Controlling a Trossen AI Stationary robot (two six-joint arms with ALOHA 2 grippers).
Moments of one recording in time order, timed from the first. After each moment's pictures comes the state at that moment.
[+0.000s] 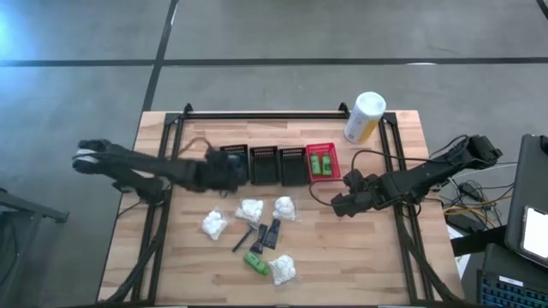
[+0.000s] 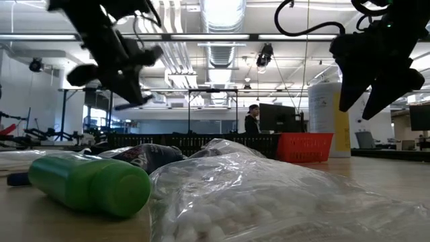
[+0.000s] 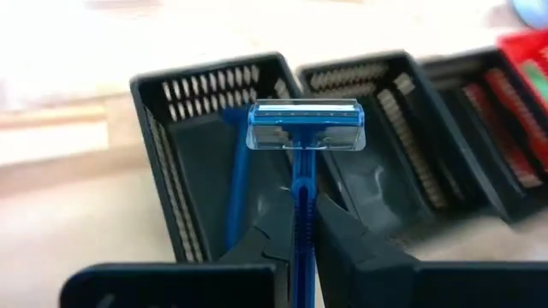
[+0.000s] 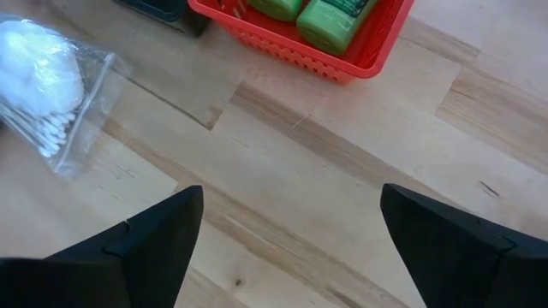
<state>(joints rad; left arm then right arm) -0.05 1.27 0.84 -0.68 -0.65 -1.31 0.33 1.22 0.75 -0.85 0.42 1.36</state>
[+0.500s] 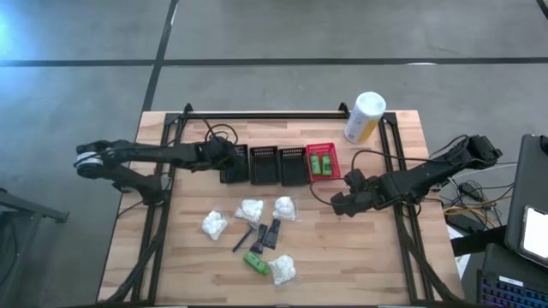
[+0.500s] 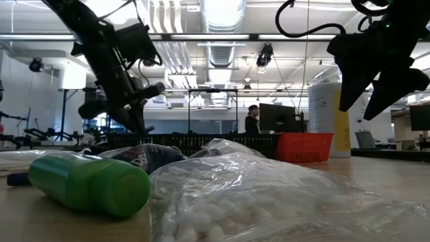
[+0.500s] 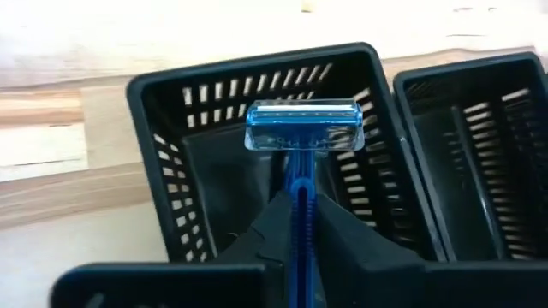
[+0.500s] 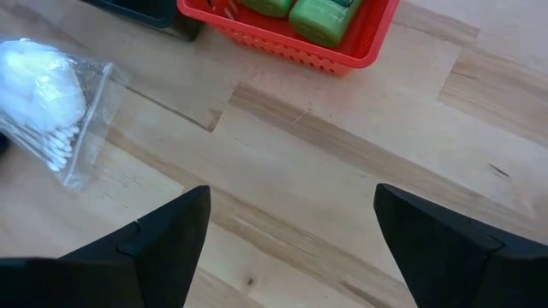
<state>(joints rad) 0.30 1.30 0.67 -0.36 -0.32 -1.08 0.33 1.22 0.75 -0.85 0.41 1.44</state>
